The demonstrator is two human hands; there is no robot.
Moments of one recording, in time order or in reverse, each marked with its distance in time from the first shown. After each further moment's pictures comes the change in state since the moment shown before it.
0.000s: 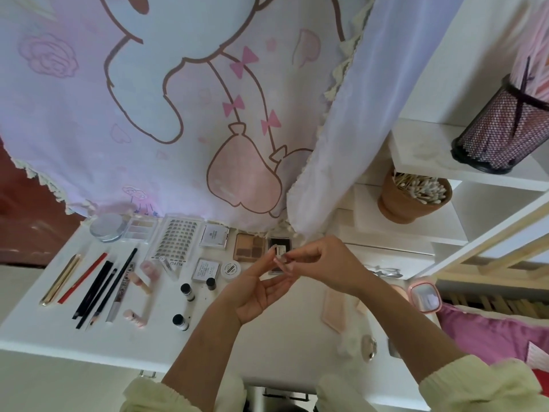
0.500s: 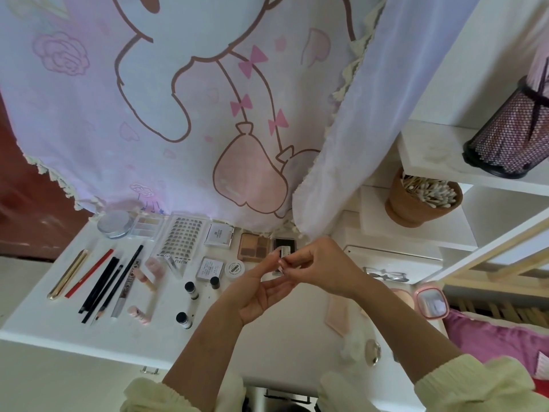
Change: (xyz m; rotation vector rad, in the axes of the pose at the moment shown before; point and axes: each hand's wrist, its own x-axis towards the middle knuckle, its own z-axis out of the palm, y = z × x) left_hand -0.004 0.001 0.000 0.020 0.059 0.037; right_hand 0.010 -0.005 0.009 -0.087 -0.062 -0.044
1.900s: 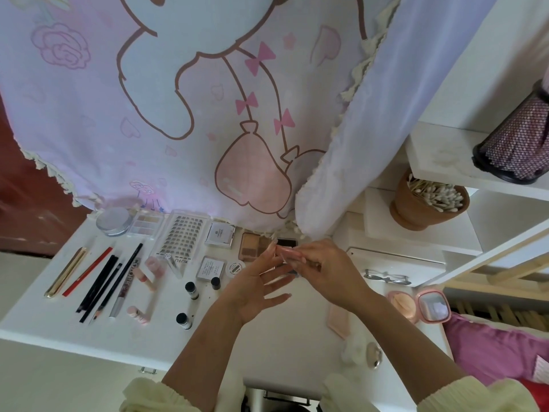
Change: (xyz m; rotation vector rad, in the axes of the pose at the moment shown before) left_hand 0.008 0.003 -0.011 0.184 0.018 0.053; right_hand -0.002 0.015 0.010 -0.348 0.210 -0.157
